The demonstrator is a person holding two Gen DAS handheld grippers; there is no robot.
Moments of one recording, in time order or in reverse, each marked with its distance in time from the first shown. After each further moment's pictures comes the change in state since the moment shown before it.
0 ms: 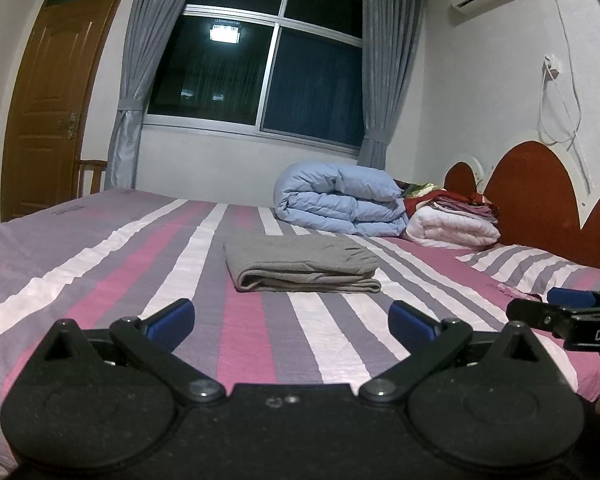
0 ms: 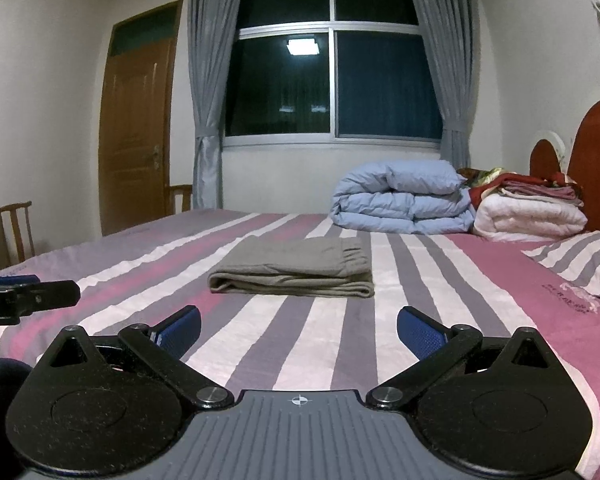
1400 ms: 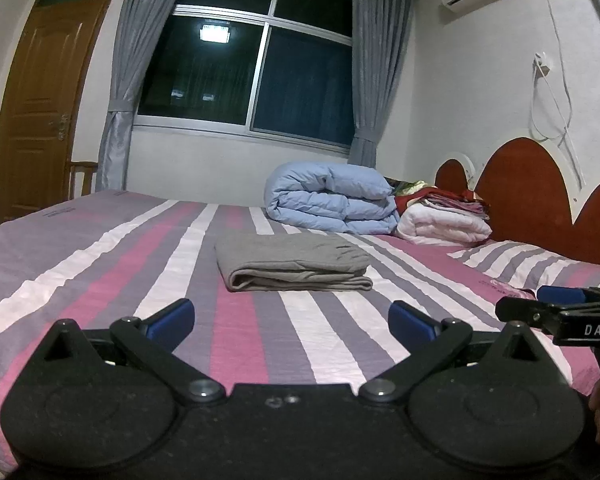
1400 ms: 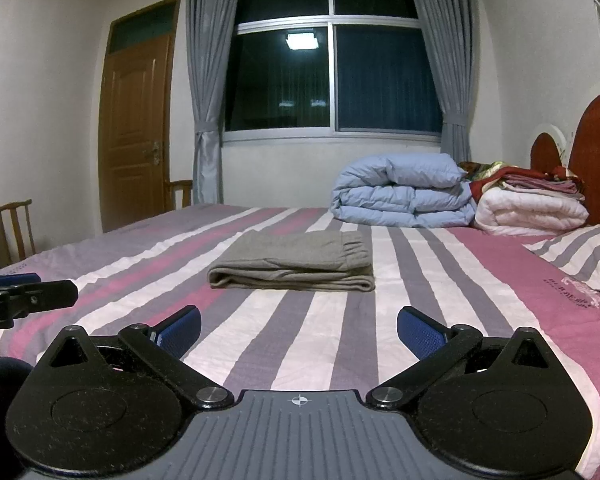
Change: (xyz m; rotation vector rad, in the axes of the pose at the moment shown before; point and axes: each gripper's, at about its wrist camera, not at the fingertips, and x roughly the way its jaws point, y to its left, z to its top) left arm -0.001 -0.007 0.000 0.013 0.003 -0.030; right arm 0.003 -0.009 -0.003 0.008 0.012 0.006
